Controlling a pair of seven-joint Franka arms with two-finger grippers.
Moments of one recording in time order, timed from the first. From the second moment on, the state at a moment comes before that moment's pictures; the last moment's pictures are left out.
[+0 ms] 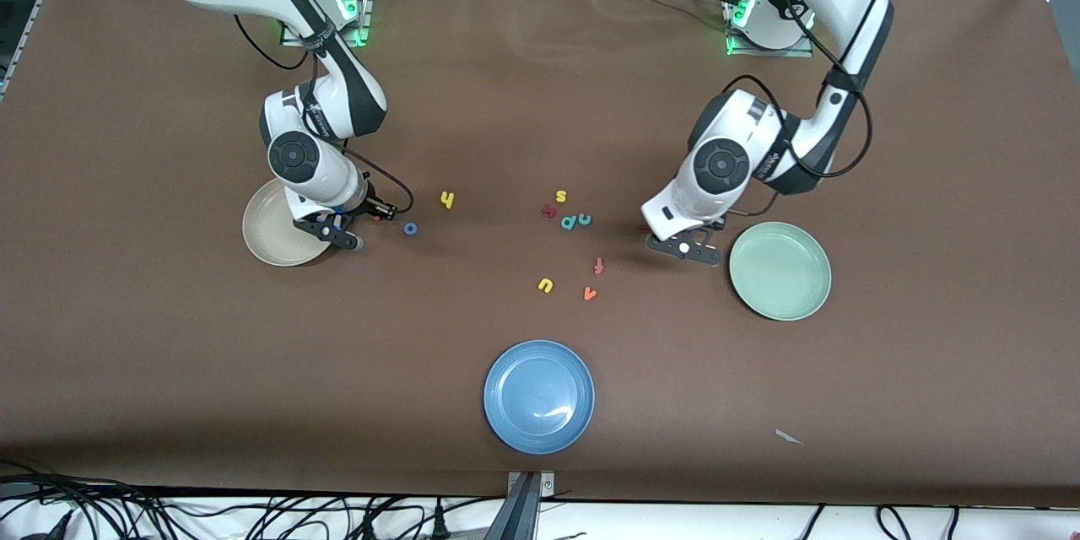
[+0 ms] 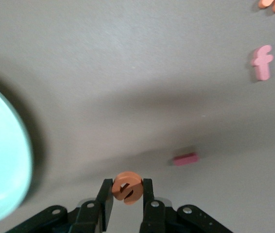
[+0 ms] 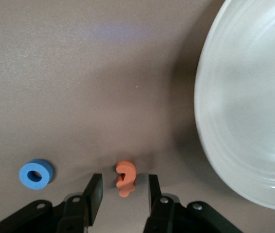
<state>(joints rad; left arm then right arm) -0.27 0.47 -0.17 -1.91 0.12 2.21 -0.19 0.22 0.43 0.14 -2.18 -0.02 2.48 0.74</state>
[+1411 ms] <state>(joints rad) -0.07 0.55 -0.11 -1.89 0.16 2.34 0.71 0.22 0.33 0.12 -2.09 -0.02 2.25 0.72</state>
